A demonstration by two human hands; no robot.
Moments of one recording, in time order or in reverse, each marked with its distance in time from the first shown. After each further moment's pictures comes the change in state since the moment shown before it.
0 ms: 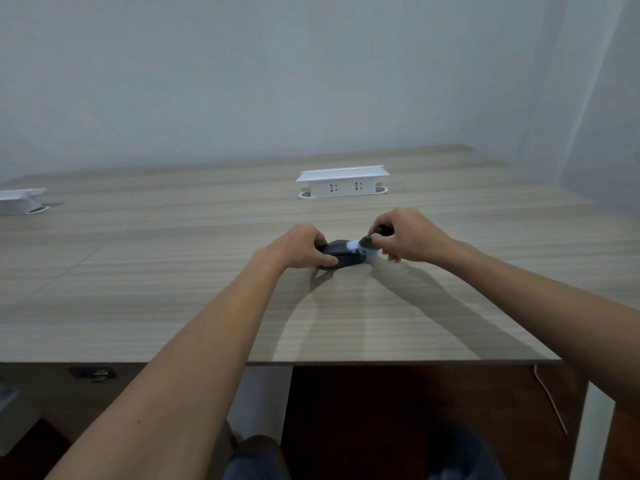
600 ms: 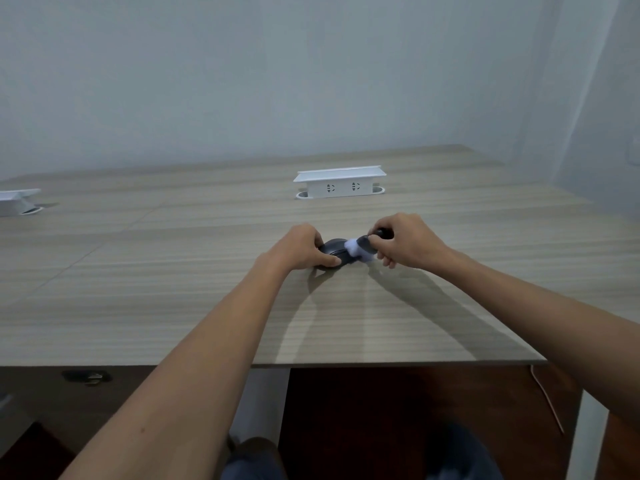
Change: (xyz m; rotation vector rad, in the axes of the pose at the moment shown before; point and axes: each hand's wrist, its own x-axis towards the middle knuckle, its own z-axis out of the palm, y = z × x) left_hand 0.004 0.004 0.008 -0.136 0.059 -0.088; right_hand -0.005 0.007 0.007 0.055 0.057 0.003
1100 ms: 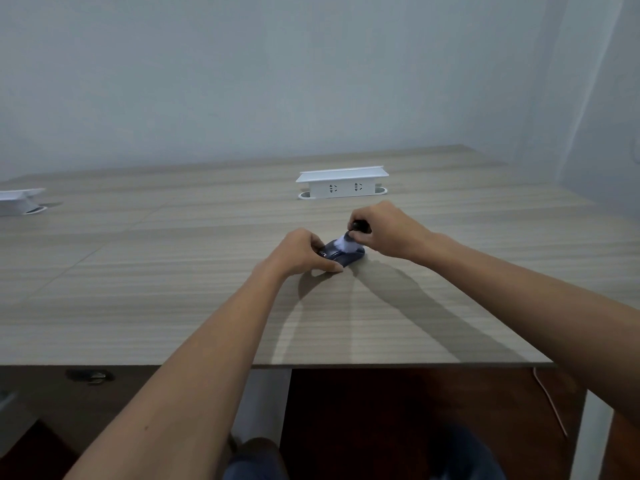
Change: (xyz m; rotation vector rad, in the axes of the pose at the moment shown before) left_hand -0.004 -0.012 0.006 -0.159 0.028 0.016; right_hand 0.030 -0.023 0.008 -0.259 -0.006 -0.251
